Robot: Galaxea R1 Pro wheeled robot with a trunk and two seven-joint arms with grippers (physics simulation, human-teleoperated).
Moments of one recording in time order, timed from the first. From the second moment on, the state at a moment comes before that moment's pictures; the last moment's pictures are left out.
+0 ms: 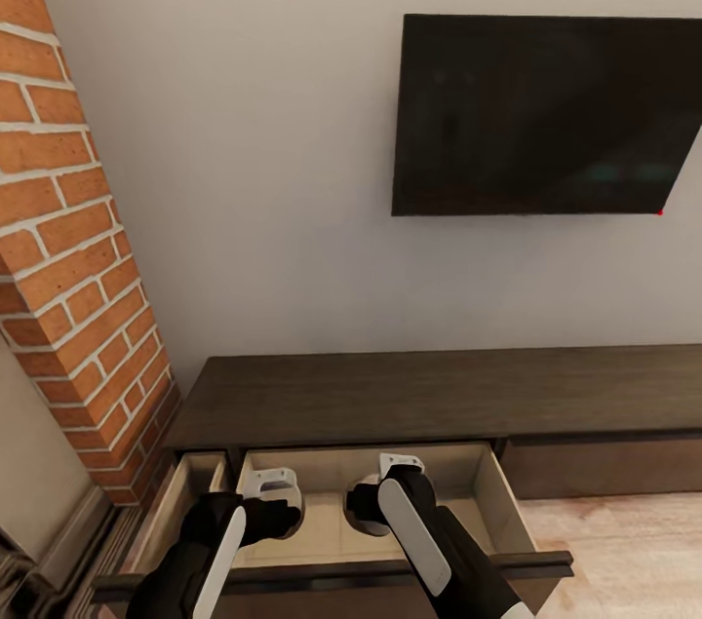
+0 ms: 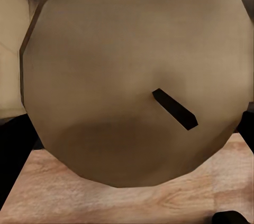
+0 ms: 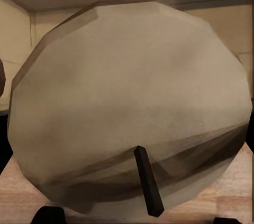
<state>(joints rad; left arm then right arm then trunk) -0.29 -0.12 -0.04 -1.19 0.14 0.91 0.07 -0.43 0.17 0.45 -1.11 -0.77 0.83 -0.73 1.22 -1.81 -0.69</state>
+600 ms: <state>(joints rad) -0.29 -0.12 -0.04 -1.20 0.14 0.91 0.07 -0.51 0.17 0.44 -1.07 -0.77 0.84 -0.73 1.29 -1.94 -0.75</state>
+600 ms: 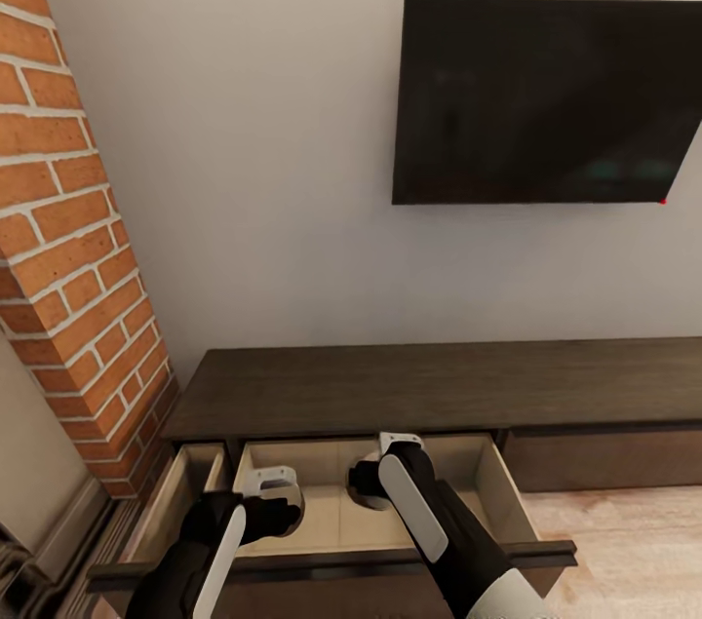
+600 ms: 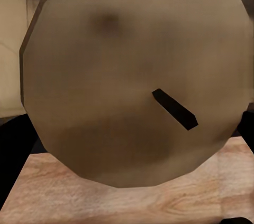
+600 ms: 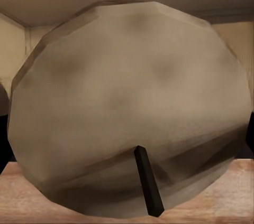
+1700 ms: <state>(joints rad) -0.32 -0.15 -0.04 -1.22 0.14 0.82 0.07 -0.57 0.17 0.45 -0.89 -0.76 0.71 -0.72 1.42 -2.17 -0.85</state>
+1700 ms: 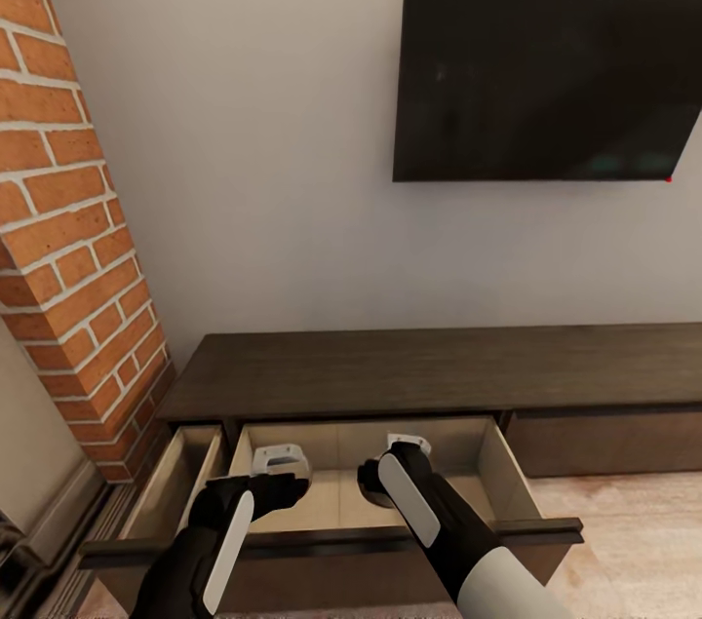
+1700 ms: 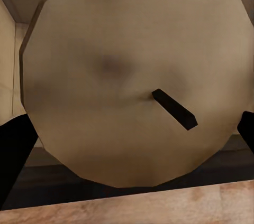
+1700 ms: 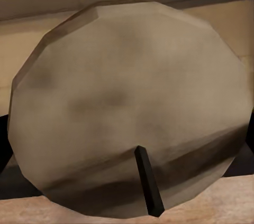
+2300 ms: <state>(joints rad) -0.34 -0.15 -0.04 -1.22 0.14 0.80 0.07 -0.57 0.17 0.45 -0.89 -0.76 0.64 -0.71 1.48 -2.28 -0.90</state>
